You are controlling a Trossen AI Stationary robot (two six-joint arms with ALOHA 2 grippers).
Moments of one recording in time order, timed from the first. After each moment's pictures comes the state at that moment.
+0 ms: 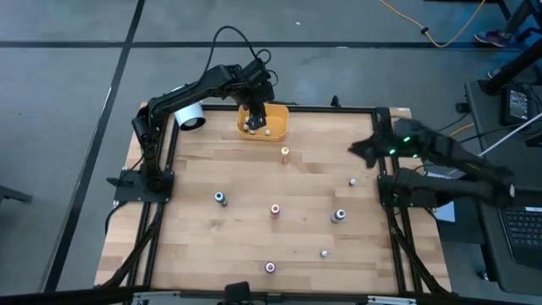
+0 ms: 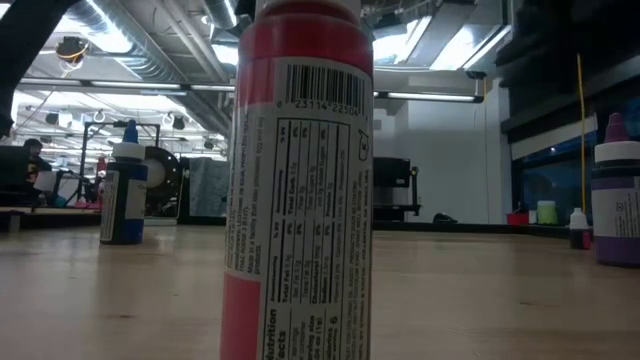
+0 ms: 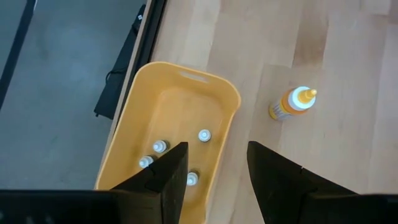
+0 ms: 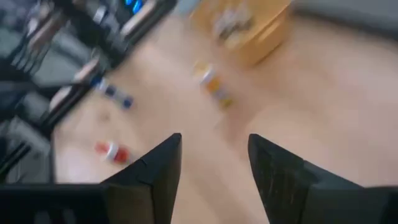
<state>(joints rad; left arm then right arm) 0.54 1.87 1.94 -1.11 0.07 0.29 -0.35 0.56 0.74 -0.72 -0.07 0.56</state>
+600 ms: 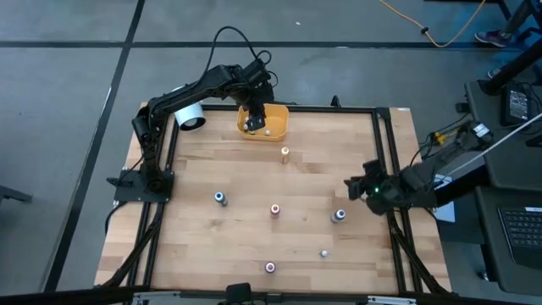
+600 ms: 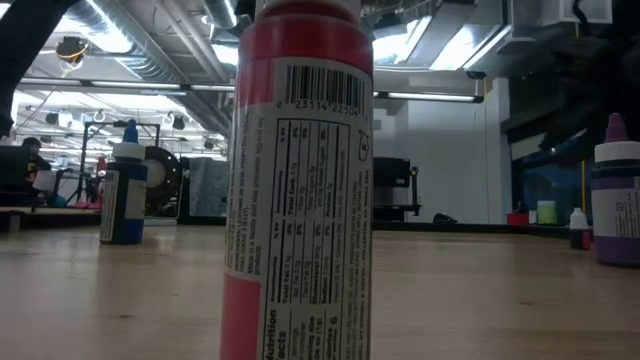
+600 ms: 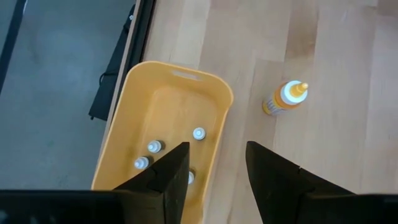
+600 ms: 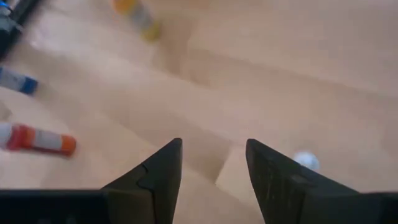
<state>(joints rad) 0.54 1.87 1.94 -1.12 0.10 0.32 0.60 0.84 0.50 -0.87 0.72 1.67</state>
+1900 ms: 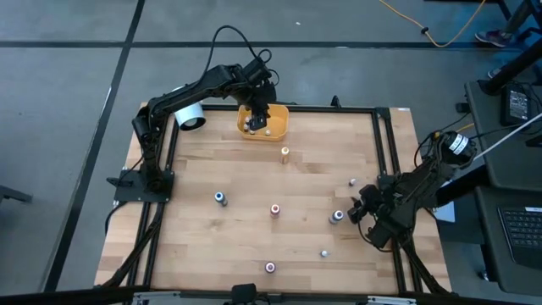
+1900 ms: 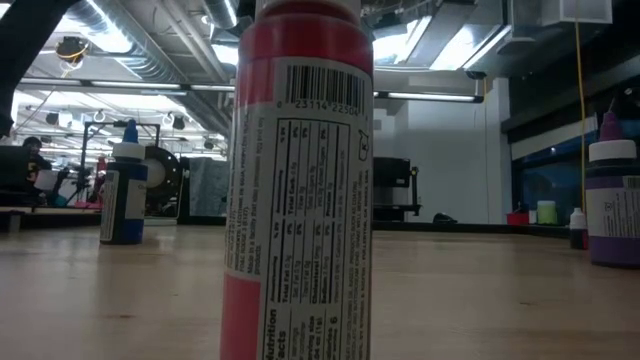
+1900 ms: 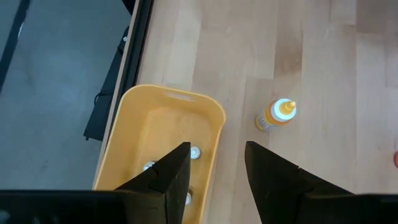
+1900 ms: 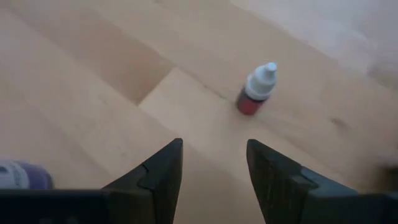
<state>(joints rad) 0.54 1.87 1.94 -1.07 0.15 0.34 0.94 1.41 0.52 -0.99 0.68 2.00</state>
